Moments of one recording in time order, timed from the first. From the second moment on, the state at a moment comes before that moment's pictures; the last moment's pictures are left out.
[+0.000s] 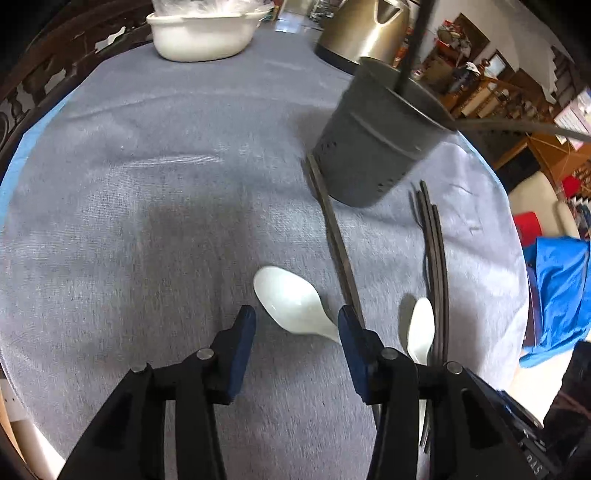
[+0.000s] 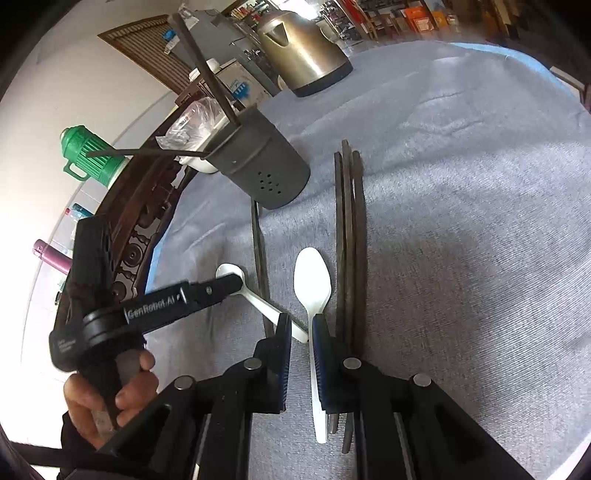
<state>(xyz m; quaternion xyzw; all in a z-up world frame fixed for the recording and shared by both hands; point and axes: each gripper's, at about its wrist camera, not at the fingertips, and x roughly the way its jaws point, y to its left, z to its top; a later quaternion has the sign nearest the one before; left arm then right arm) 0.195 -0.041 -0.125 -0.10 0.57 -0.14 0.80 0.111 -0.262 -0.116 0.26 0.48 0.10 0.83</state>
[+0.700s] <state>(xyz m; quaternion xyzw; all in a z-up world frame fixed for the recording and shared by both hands) 0.197 -0.029 -0.100 0.09 0.53 -0.23 0.81 0.164 -0.239 -0.116 0.21 0.50 0.11 0.83</state>
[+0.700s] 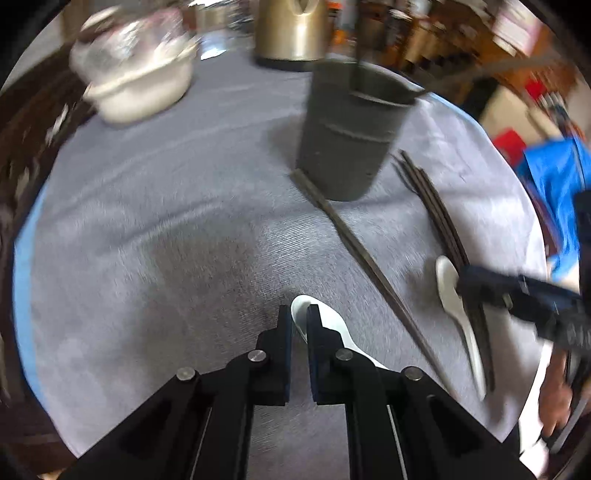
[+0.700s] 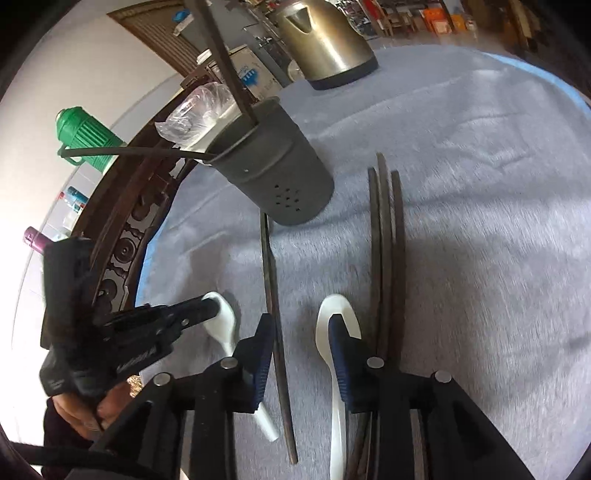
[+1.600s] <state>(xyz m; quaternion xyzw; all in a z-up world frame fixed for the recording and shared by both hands) 0.177 -0.059 -0.112 0.11 0.56 -0.23 0.79 0.175 -0.204 -0.128 0.00 0.55 0.10 0.83</state>
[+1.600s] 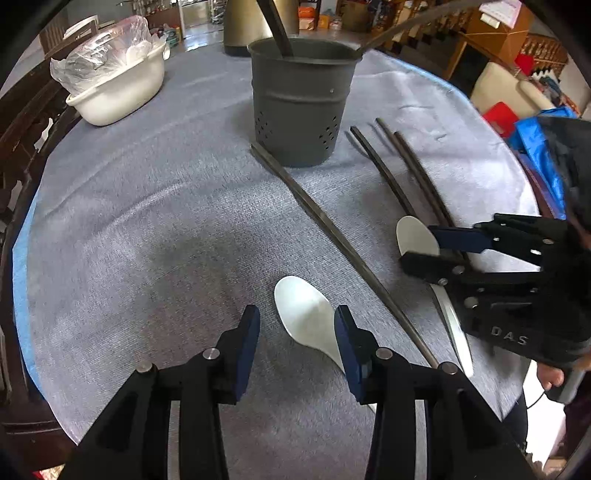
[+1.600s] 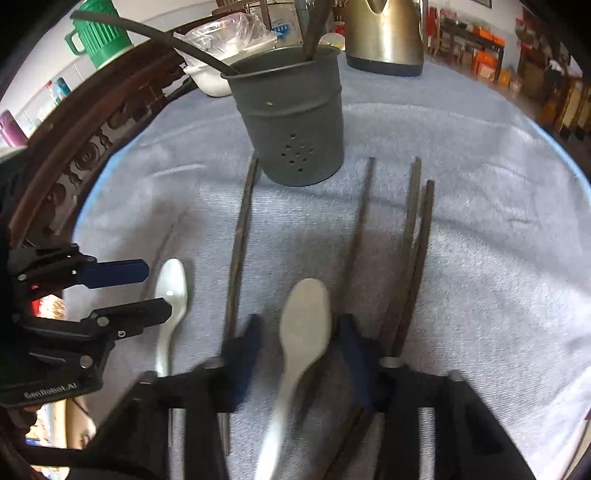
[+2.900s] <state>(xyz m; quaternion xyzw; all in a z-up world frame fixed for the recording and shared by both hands) 0.141 -0.040 -0.070 0.06 0.50 -0.25 0.83 0.194 -0.221 -0.128 0.11 0.58 0.15 0.79</state>
